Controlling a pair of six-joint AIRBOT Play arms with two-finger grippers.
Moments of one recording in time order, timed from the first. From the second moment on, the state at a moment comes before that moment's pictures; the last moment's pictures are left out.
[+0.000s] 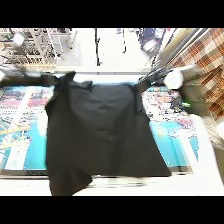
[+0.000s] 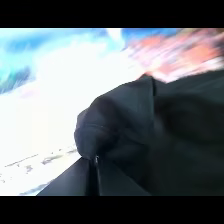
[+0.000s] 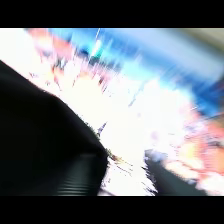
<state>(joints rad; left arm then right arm) 0.06 -1.51 1.76 0.91 -1.07 -1.12 0.26 -1.55 1.82 -1.57 1.00 1.30</state>
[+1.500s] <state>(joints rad) 0.35 -1.33 0.71 0.90 -1.16 -1.12 -0.39 -1.39 0.68 -0.76 1.24 0.98</state>
